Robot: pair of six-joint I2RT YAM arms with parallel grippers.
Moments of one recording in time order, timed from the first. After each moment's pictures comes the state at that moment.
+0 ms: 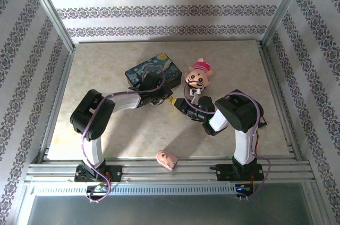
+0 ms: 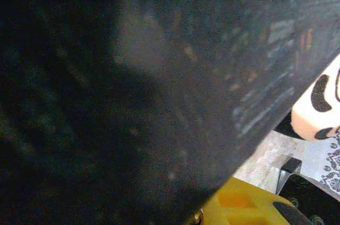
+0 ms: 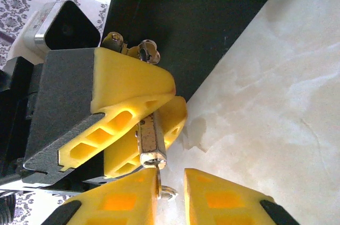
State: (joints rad) left arm -0.55 1.88 1.07 0.02 0.26 -1.16; right arm 0.52 1.98 0.47 1.27 -0.42 1.12
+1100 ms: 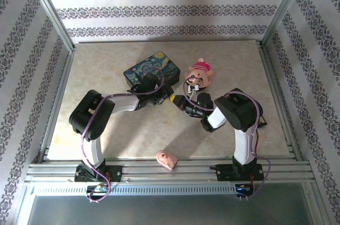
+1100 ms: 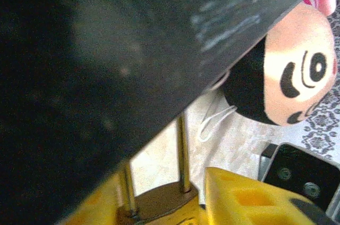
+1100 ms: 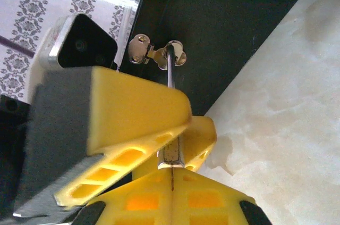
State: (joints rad) left arm -0.54 1.87 1.00 0.19 0.31 -1.14; right arm 0.52 1.99 0.53 1.26 -0.46 1.15
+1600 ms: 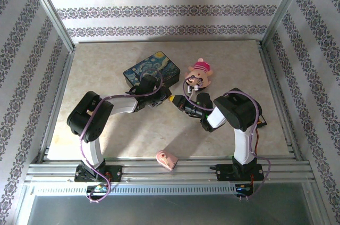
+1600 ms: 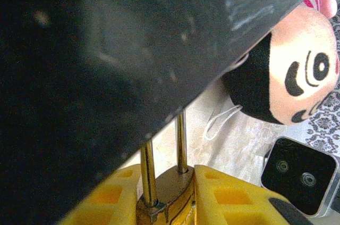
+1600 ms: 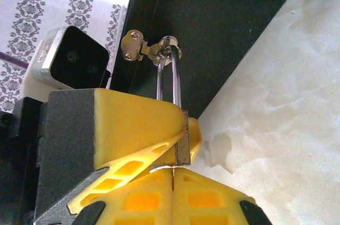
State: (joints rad) left arm -0.53 1.84 0.96 0.20 0.29 -1.14; right arm 0.51 2.00 0.54 1.25 -0.46 1.18
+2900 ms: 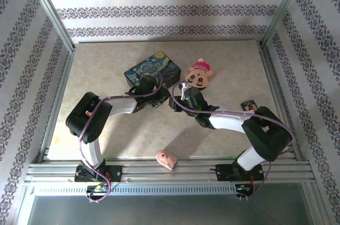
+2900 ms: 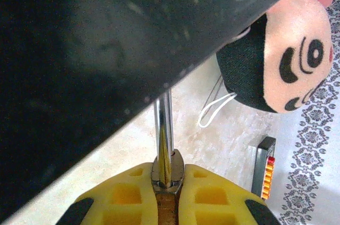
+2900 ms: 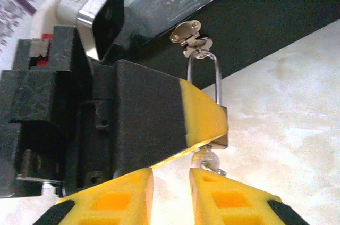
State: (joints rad) left arm -0.54 1.82 0.94 0.20 0.32 -1.16; right arm 0.70 1.56 0.68 0.34 -0.06 0.58
